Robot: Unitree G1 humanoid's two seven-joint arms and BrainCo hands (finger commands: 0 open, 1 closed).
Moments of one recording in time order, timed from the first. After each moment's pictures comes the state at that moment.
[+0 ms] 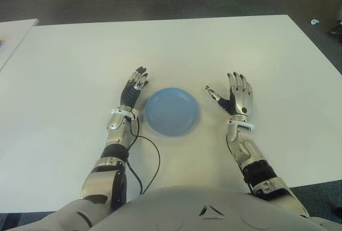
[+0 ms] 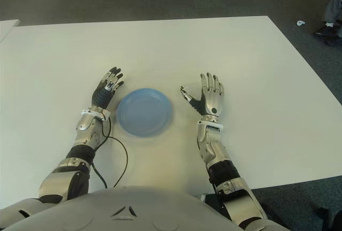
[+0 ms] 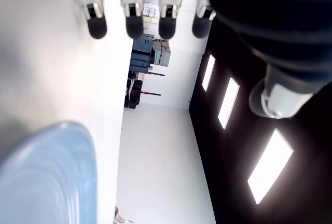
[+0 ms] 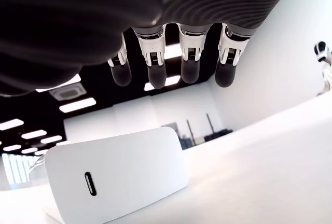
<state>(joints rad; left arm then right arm) -0.26 0.06 0.19 0.85 -0.25 -0.53 -0.43 -0.09 -0.22 0.30 0.36 -0.94 0.22 -0.63</state>
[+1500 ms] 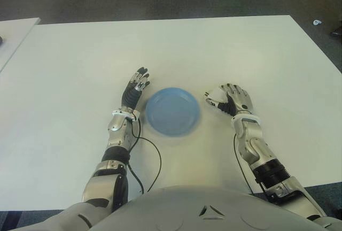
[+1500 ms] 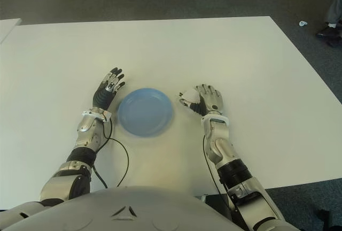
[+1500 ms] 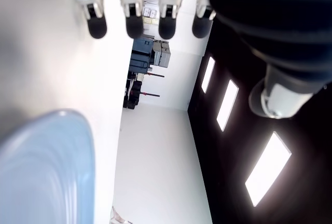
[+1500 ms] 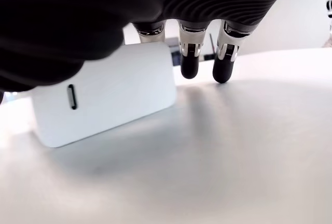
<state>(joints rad) -0.23 0.04 0.18 0.79 -0.25 -0.50 -0.43 -0.08 -0.36 0.40 0.15 -0.98 0.44 -0.05</state>
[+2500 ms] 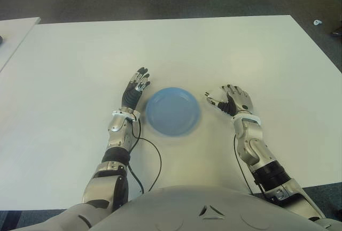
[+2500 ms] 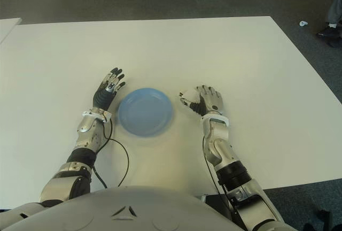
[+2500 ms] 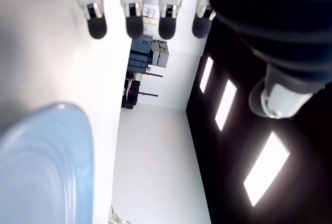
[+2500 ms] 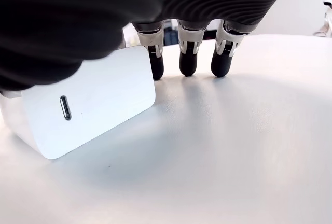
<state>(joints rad) -0.22 0.03 0.18 0.77 -0.25 -0.50 -0.43 -0.06 -0.36 0.41 0.05 -1.00 0.52 0.05</state>
